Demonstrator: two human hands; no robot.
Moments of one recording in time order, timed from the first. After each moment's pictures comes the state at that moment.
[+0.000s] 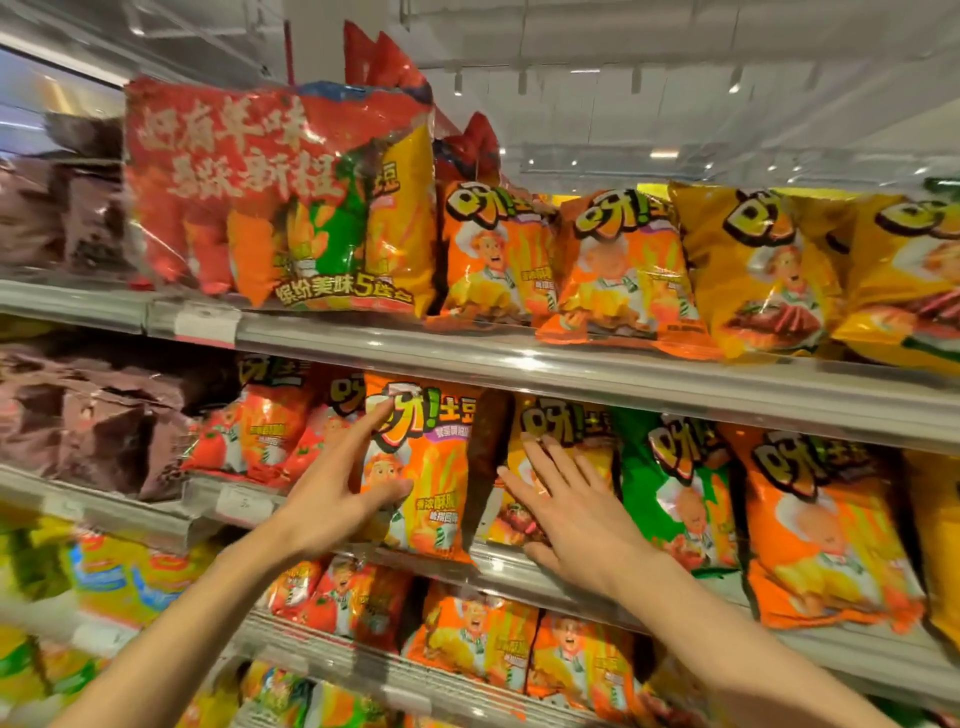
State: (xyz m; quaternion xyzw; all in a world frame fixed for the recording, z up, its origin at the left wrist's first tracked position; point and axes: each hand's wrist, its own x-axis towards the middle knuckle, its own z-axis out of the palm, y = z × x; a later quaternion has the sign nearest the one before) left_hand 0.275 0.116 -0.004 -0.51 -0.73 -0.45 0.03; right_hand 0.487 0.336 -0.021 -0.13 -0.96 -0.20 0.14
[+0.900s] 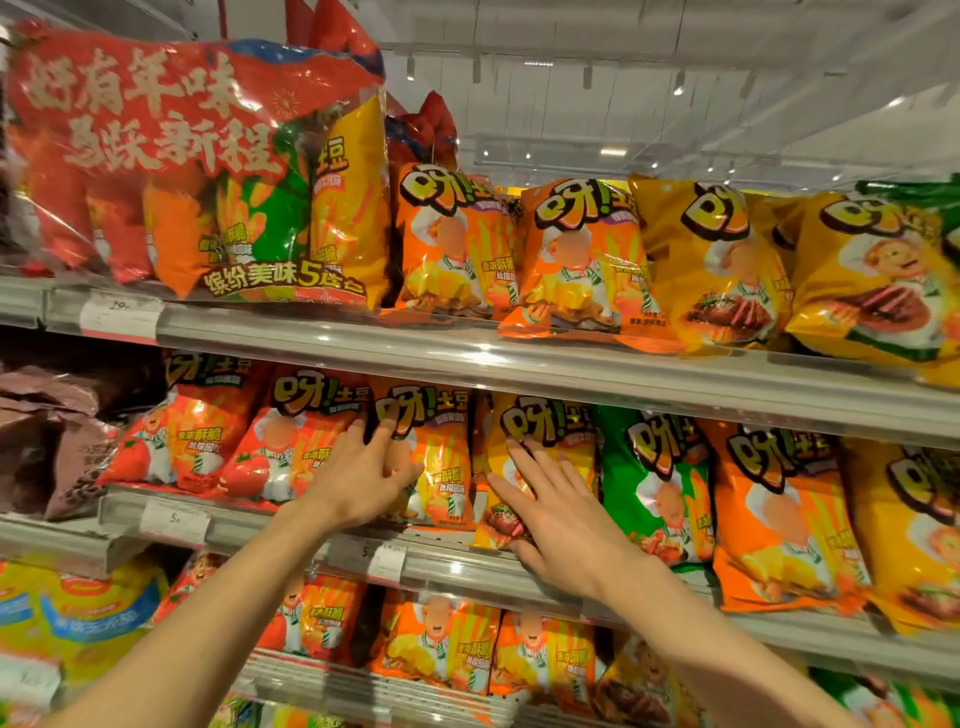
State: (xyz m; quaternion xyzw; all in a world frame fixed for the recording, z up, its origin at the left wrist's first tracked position) left_hand 0.262 0.210 -0.018 -0.46 -0.85 -0.25 0.01; right_hand 0.503 0.345 -0.023 -0.15 -0.97 -0.14 0.12
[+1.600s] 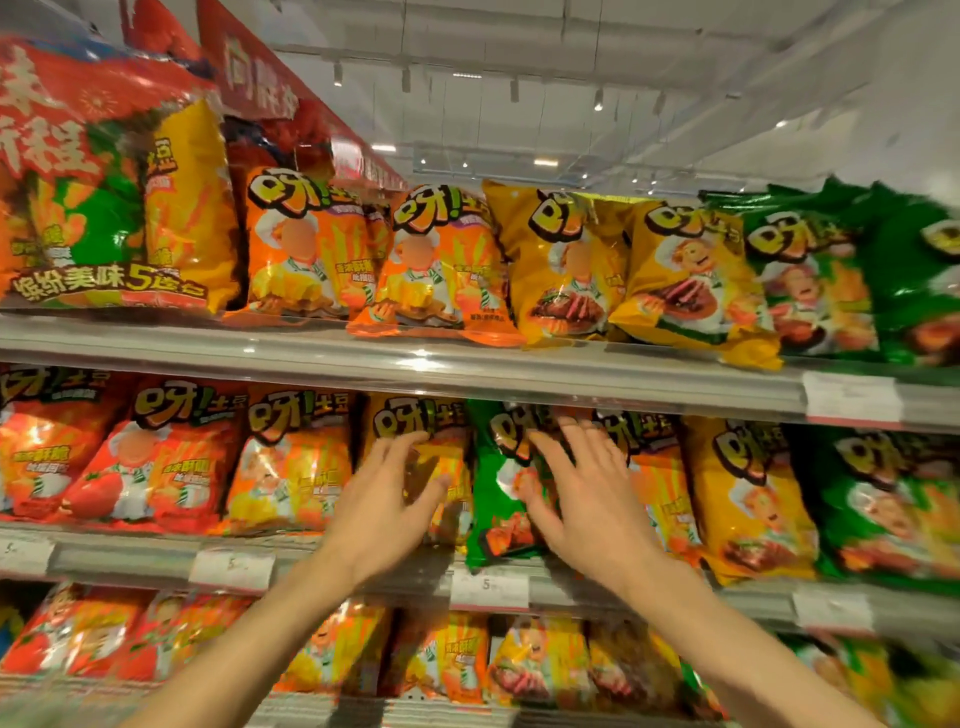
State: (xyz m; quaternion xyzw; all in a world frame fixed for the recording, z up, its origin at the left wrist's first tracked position) left_hand 0.440 0.256 -0.002 -0.54 -0.73 -0.41 0.06; right_hand 0.641 0.384 0.006 -0.30 -0.89 -0.13 0.32
